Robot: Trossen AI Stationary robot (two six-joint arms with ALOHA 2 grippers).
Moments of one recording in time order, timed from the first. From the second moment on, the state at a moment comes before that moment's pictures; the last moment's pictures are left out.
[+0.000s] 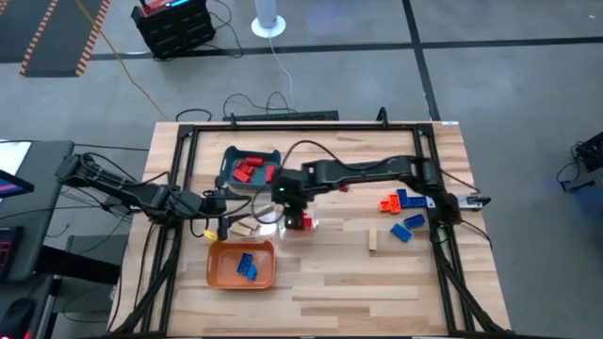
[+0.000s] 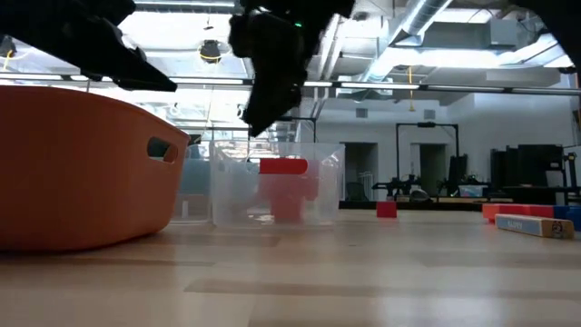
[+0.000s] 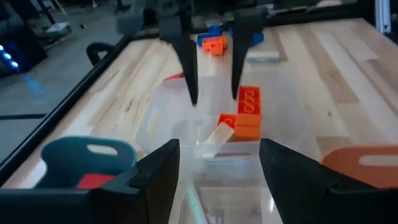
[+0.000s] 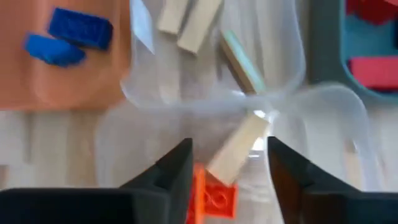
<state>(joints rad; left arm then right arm) -0.29 0.69 0.37 -0.01 -0.48 -0.01 -0.02 2.11 1.89 -0.84 -0.06 0.04</state>
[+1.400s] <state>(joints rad) -0.30 0.54 0.37 -0.21 -0.47 -0.14 -0.03 2.54 2.30 -1.13 0.00 0.15</state>
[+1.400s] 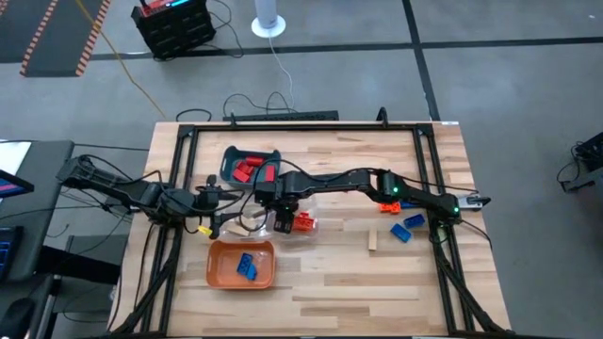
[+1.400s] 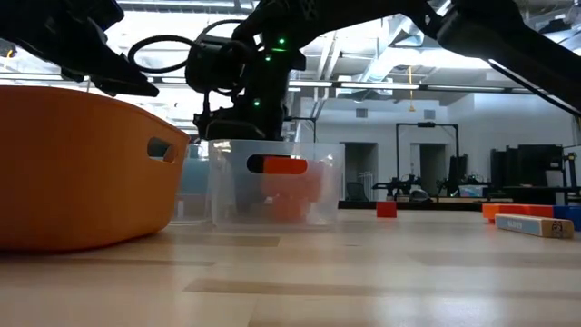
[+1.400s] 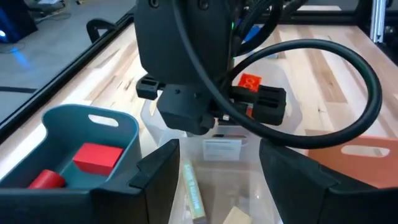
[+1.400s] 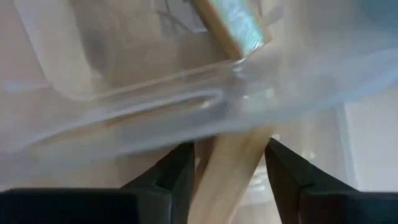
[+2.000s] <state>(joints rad) -0.30 0.53 0.37 -0.23 -0.48 -0.13 -0.06 2.51 2.30 -1.18 0.00 0.15</state>
